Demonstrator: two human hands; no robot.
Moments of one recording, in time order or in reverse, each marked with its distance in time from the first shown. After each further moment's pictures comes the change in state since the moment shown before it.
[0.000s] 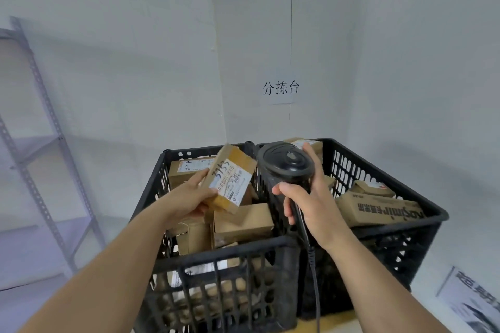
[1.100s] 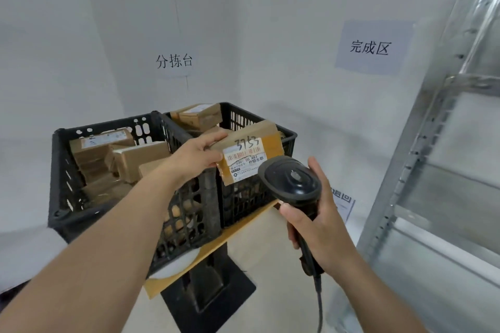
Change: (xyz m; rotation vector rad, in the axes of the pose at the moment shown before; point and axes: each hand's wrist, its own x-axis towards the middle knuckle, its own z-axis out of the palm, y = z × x) left_hand -0.134 0.062 0.104 -0.050 -0.404 0.374; right_hand -0.277 -0.092 0.020 -0.332 0.447 0.126
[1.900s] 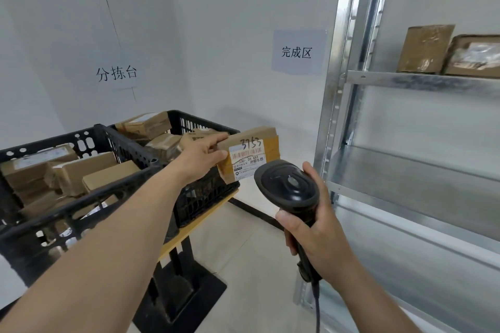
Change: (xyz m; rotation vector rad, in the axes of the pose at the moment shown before) left_hand -0.030 0.053 0.111 0.194 -0.148 0.210; right_hand -0.111 -0.027 -0.071 -0.010 0.221 -0.015
